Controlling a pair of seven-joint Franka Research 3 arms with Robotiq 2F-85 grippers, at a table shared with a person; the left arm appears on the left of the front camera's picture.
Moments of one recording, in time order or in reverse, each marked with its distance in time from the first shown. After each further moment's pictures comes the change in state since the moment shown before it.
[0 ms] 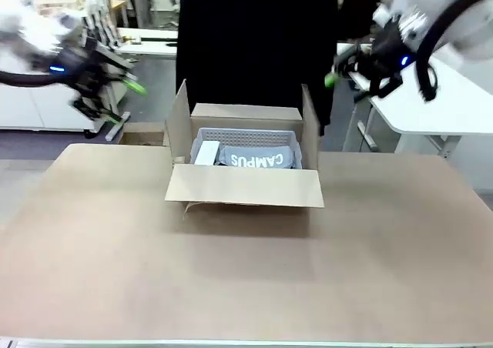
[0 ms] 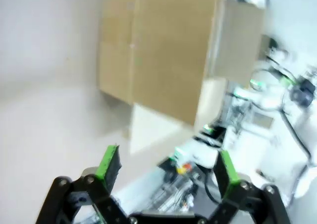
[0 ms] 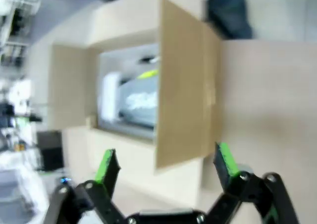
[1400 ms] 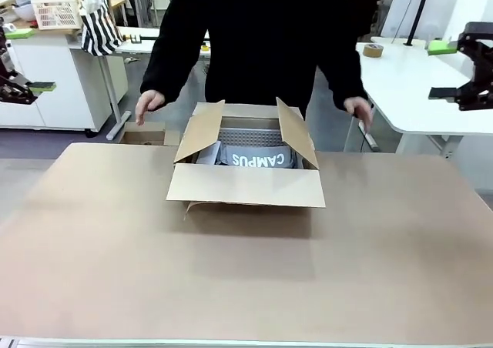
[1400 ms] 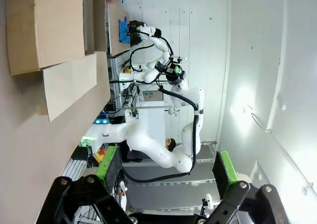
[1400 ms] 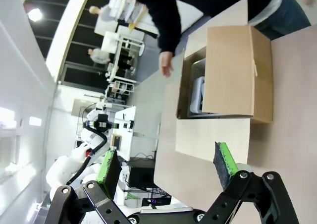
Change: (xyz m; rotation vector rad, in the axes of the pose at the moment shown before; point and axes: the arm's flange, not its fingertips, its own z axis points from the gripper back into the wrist) left arm -0.073 0.070 0.103 -0.637 -0.072 -0.079; right arm -0.123 -0.082 0.125 0.445 -0.258 -0.168
